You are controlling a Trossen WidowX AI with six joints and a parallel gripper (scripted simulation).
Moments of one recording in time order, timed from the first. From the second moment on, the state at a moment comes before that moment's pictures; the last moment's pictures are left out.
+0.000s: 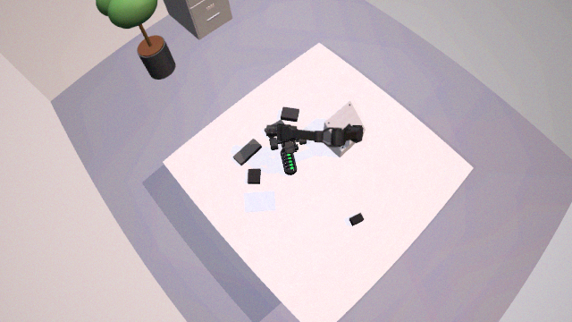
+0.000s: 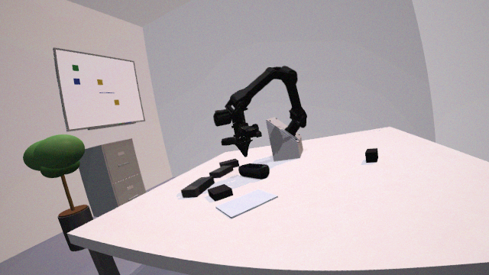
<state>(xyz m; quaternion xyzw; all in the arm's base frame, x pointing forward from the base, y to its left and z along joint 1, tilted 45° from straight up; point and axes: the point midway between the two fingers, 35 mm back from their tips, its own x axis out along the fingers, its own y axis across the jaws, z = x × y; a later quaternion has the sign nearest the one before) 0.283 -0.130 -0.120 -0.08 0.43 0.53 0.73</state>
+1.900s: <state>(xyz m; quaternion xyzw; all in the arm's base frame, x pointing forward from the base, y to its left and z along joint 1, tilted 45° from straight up) 0.281 -0.103 -0.147 -0.07 0.43 0.54 0.72</state>
